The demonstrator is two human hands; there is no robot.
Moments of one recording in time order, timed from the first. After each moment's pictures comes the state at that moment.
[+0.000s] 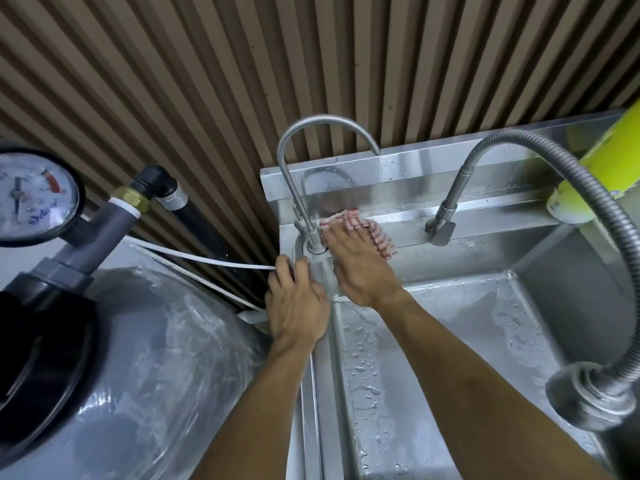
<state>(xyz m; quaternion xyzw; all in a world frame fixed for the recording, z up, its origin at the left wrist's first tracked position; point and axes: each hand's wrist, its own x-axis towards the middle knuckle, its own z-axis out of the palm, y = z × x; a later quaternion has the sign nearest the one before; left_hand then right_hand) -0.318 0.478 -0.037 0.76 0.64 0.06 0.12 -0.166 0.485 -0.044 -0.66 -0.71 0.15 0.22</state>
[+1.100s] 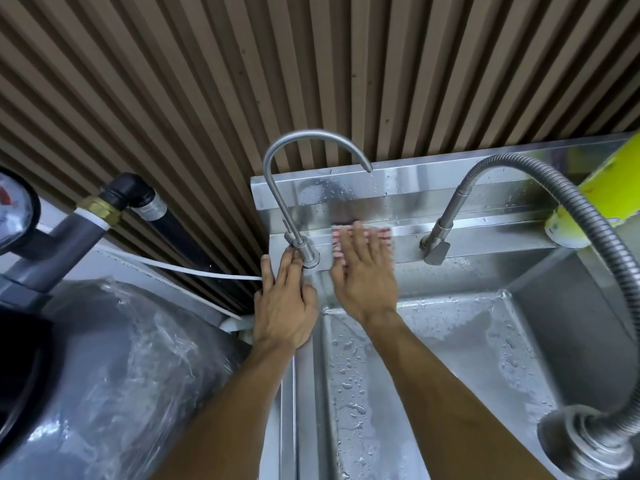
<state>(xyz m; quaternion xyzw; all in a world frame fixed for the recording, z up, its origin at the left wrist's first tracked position) -0.312 0.503 -0.035 0.78 0.60 0.06 0.18 -0.161 0.487 -0.051 -0.78 -0.60 0.10 0.17</state>
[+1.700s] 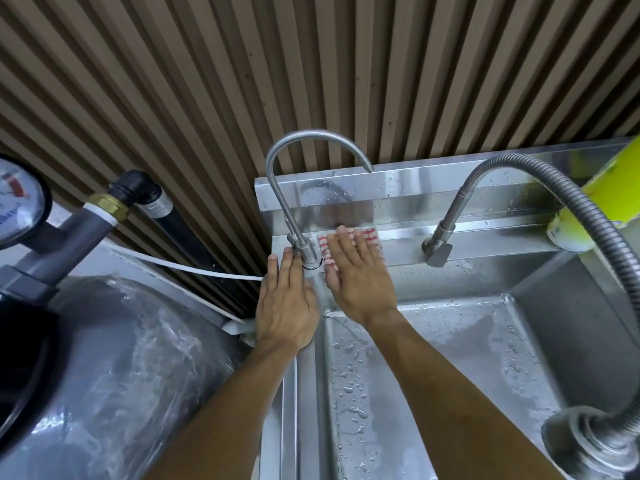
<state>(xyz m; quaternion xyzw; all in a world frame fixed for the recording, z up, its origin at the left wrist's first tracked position) -0.313 0.504 -0.044 0.80 0.58 0.04 0.10 -0.159 0.489 -0.059 -0.73 -0.67 0.07 0.17</state>
